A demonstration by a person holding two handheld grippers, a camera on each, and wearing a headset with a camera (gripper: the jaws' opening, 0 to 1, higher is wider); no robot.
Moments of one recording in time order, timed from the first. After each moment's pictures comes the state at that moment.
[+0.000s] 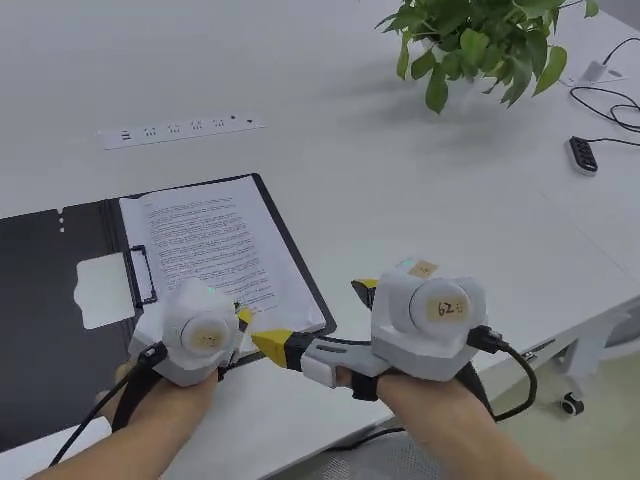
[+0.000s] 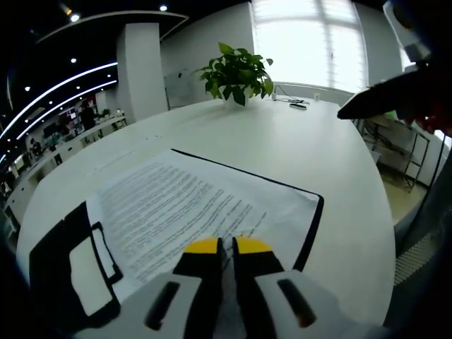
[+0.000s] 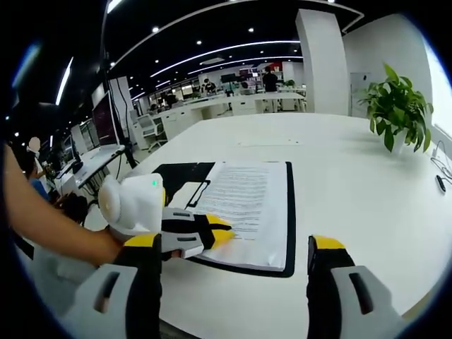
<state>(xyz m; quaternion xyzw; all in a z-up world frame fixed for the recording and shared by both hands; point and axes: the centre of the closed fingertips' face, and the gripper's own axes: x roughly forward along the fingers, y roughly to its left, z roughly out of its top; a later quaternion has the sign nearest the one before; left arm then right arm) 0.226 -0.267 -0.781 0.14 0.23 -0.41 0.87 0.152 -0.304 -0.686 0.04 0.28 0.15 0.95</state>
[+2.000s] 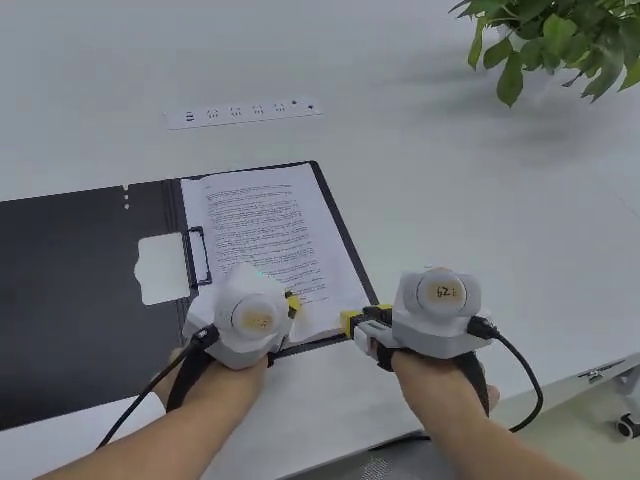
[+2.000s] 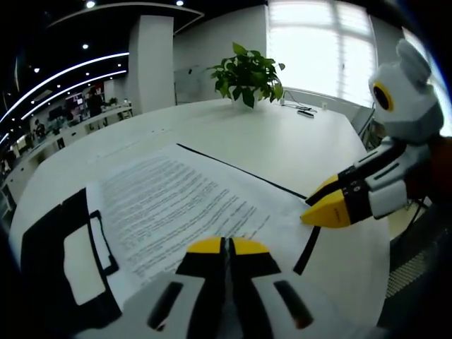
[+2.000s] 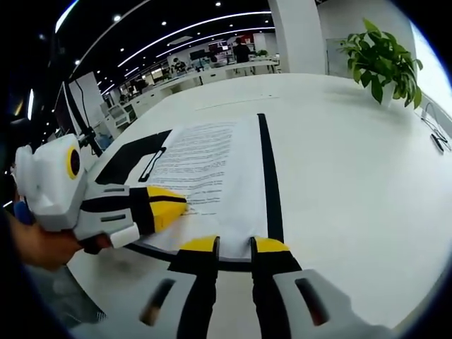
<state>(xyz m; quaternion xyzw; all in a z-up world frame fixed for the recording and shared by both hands) 0.226 -0.265 -0.778 0.10 0.25 -0.40 0.88 0.180 -0.332 -0.776 0.07 0.37 0.08 0.92</state>
